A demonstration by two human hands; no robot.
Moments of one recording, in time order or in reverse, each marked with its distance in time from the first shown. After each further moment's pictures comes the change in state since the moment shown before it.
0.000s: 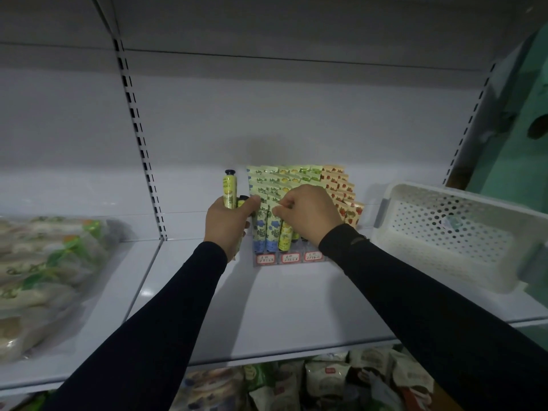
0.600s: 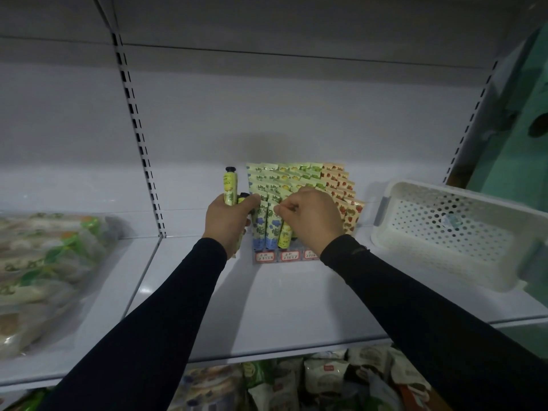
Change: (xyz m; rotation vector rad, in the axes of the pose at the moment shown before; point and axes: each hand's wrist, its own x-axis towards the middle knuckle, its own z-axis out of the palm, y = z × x) left_hand 0.000 0.002 0.000 -0.001 -0.022 -0.034; right_hand -0.015 0.007 0.008 0.049 0.128 -0.072
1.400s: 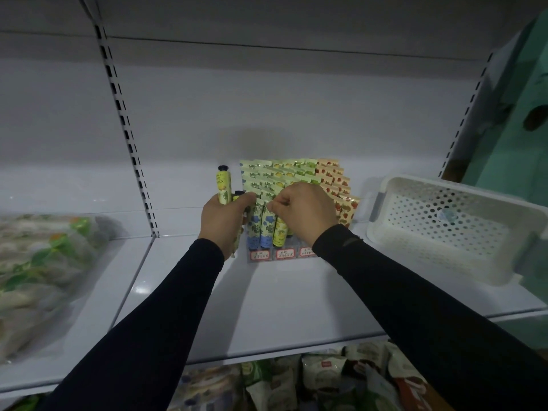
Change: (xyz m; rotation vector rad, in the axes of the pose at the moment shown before) left_hand -0.001 -0.001 0.006 -0.022 0.007 -0.018; right_hand 0.009 -0.002 -0.002 -0.103 -0.052 0.023
